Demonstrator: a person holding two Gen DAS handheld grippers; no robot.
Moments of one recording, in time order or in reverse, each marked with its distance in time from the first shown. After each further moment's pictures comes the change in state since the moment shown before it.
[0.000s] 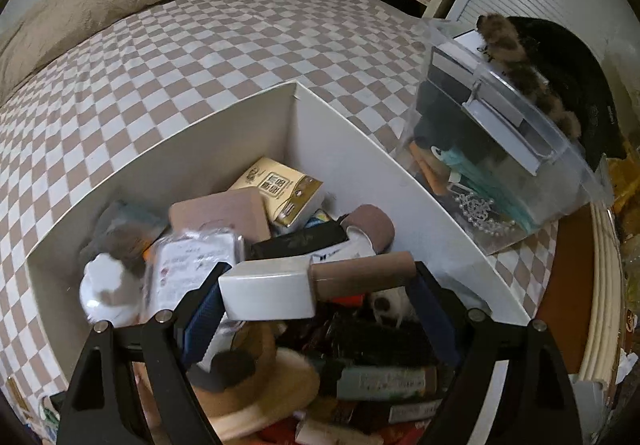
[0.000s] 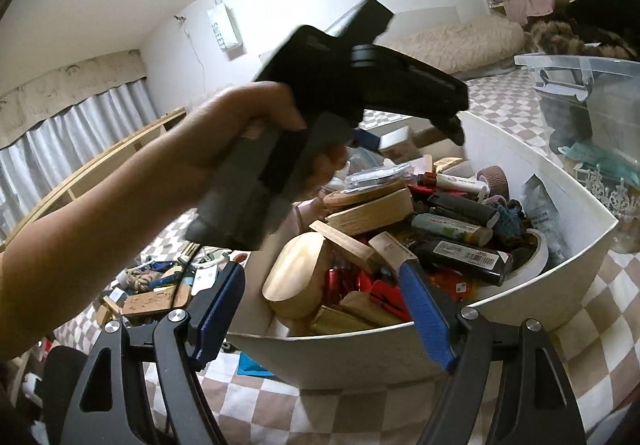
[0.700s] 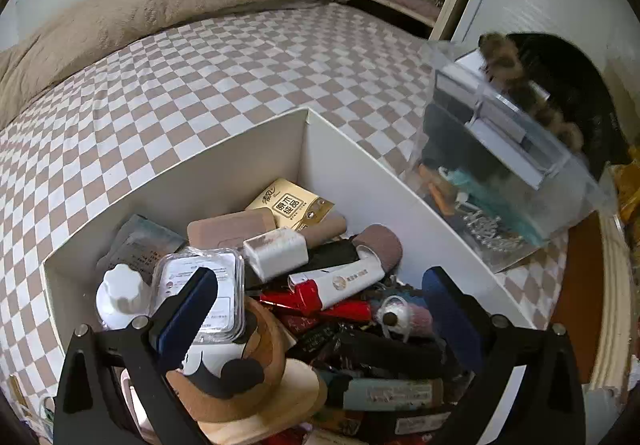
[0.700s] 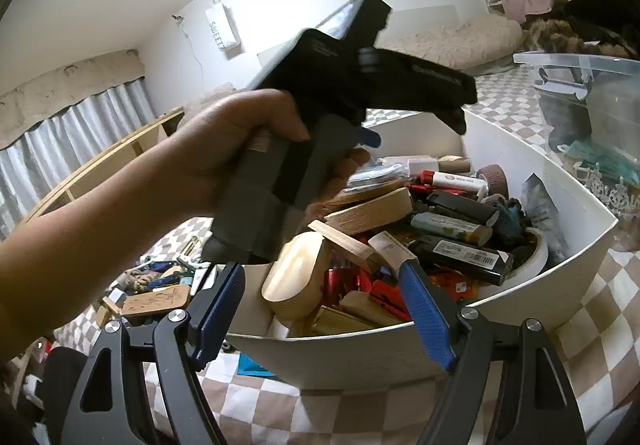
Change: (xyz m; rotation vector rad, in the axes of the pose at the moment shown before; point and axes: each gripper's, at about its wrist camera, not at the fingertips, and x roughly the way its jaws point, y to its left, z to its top) left arm -0.015 0.000 -0.005 -0.007 -0.106 0.039; right arm 0.002 0.003 -0.001 -0.005 0.013 -0.018
